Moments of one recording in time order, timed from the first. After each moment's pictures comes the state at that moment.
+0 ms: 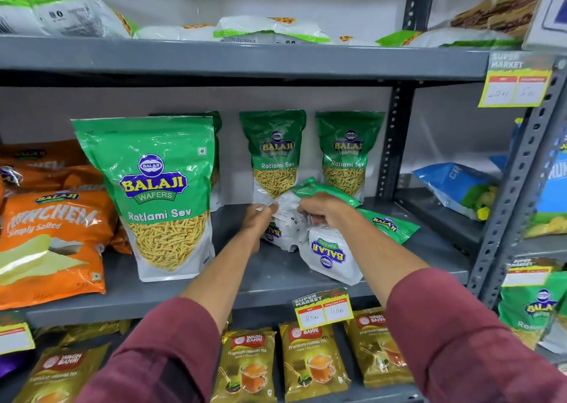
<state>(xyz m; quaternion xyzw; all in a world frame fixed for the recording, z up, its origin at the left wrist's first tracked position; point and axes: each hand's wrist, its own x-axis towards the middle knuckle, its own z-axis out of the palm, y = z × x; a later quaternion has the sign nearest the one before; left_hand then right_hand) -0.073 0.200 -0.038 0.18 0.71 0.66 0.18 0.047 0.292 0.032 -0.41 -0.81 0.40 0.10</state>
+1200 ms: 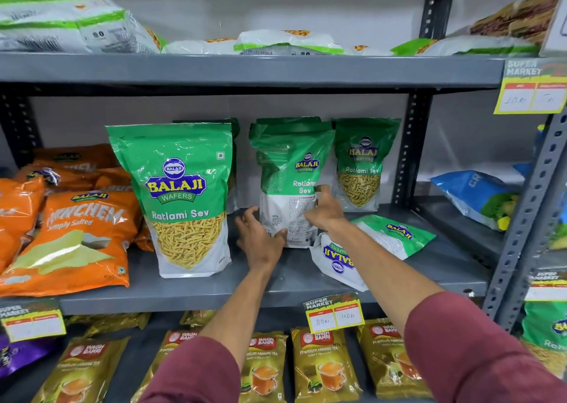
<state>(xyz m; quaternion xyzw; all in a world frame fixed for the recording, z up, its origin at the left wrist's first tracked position) -0.037 0.166 -0.067 0.21 0.78 0.57 -0.13 0.038 0.280 0.008 -0.31 -0.83 0.38 0.27</state>
